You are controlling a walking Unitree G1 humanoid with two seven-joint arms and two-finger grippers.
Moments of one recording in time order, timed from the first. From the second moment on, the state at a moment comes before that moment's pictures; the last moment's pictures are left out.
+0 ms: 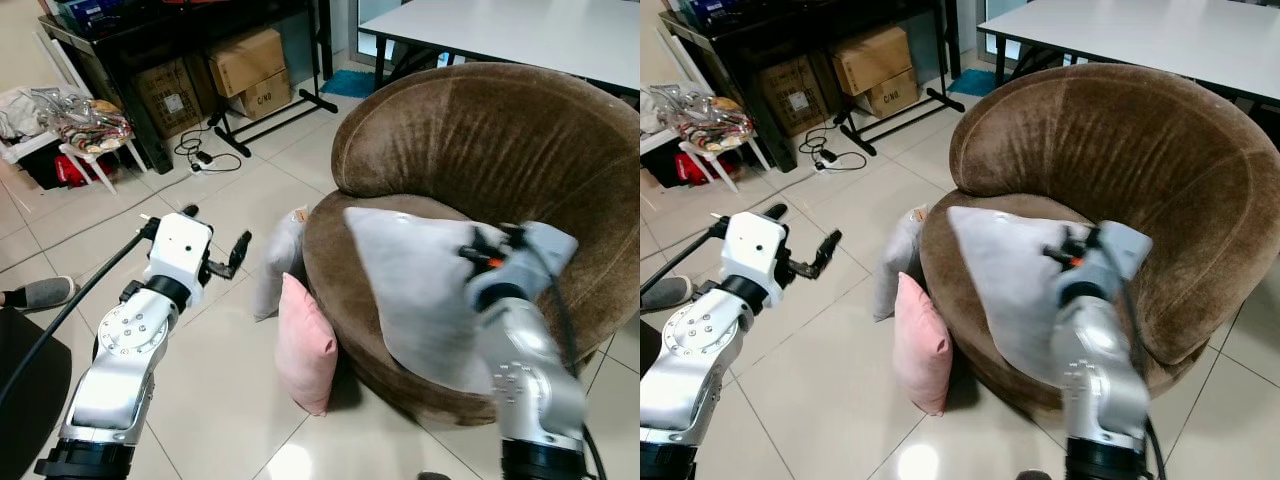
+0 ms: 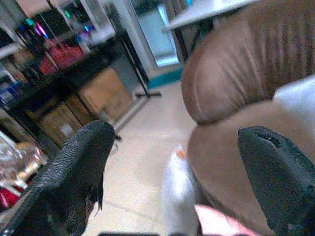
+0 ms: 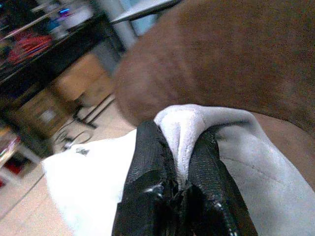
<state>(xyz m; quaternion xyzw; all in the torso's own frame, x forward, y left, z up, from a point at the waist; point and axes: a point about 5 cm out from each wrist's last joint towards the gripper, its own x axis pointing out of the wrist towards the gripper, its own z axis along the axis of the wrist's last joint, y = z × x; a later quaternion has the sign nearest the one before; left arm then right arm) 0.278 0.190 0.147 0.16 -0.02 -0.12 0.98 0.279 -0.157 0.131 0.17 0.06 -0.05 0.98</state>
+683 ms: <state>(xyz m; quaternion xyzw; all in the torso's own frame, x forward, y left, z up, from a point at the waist) 0.278 0.189 0.160 0.15 -0.05 -0.12 0.98 0.281 -0.144 0.133 0.15 0.05 0.00 0.99</state>
